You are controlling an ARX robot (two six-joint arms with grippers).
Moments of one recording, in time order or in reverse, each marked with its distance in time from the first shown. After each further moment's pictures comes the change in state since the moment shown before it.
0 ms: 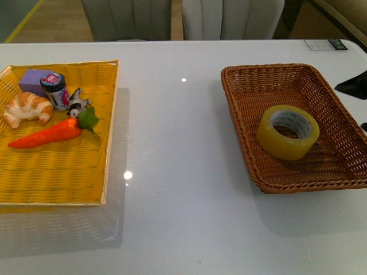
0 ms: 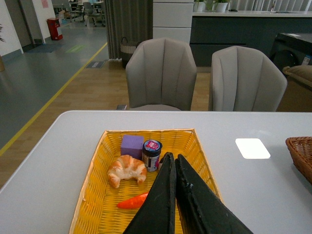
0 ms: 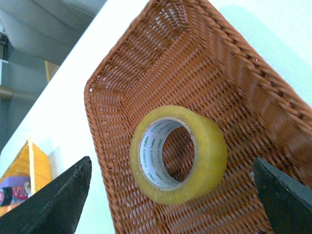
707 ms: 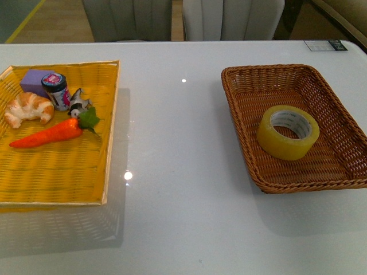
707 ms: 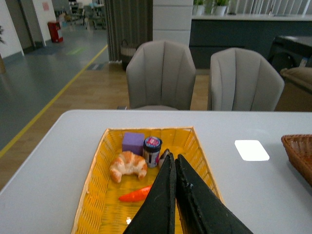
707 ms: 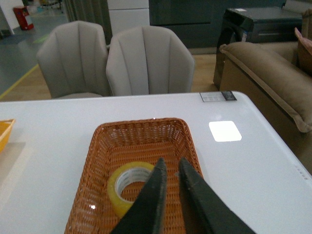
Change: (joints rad) left arm 0.000 -0.312 0.000 -0.325 0.001 0.000; right arm 0.058 -0.928 -0.587 0.160 0.174 -0.642
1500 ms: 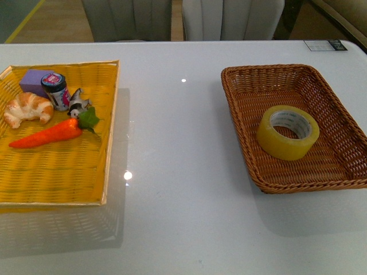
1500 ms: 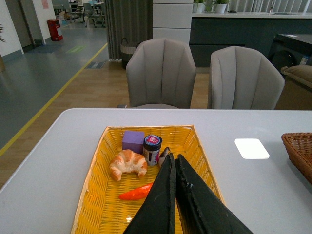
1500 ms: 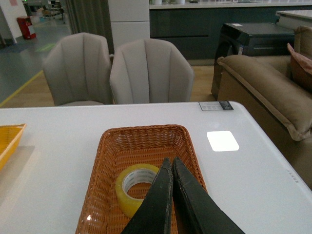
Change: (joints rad) left arm 0.000 -0.001 0.000 -0.005 0.000 0.000; right arm 0.087 -0.564 -0.030 -0.497 0.086 -0.011
